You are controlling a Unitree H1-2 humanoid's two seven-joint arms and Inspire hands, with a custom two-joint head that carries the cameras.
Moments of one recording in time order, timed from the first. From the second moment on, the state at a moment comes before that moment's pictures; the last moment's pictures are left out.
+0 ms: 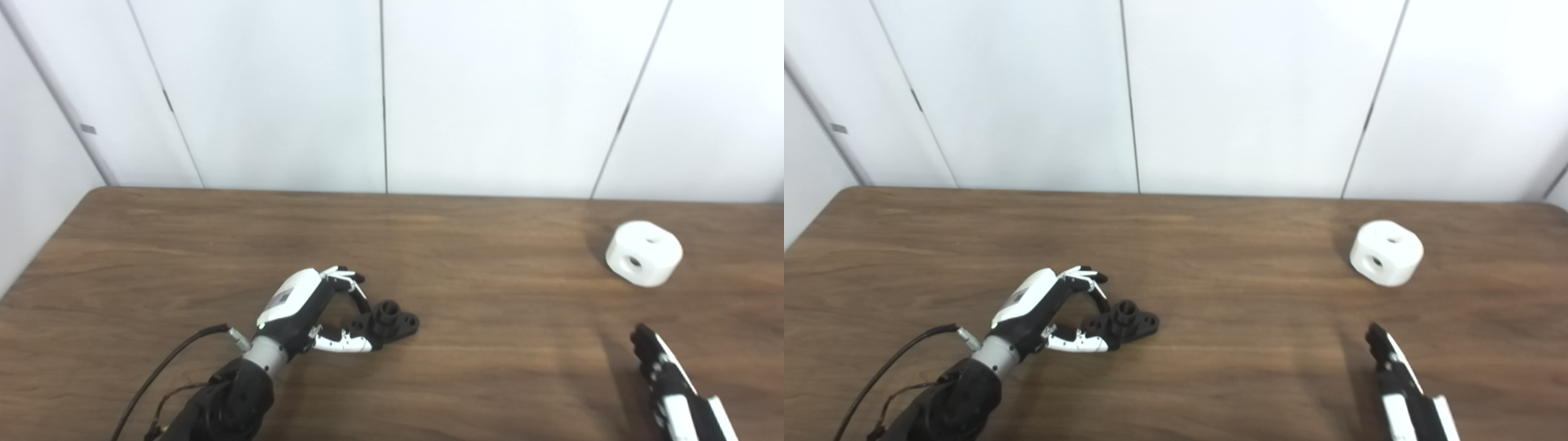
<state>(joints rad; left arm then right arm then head) -0.15 0.35 -0.33 -0.19 0.53 0.26 -0.20 0.35 -0.14 -0.07 -0.39 0.02 0.04 0.02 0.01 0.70</state>
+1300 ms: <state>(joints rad) -0.09 0.34 -0.40 -0.22 0.64 0.15 -0.24 0.31 -0.14 -0.06 -0.46 -0.01 0.17 0.00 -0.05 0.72</state>
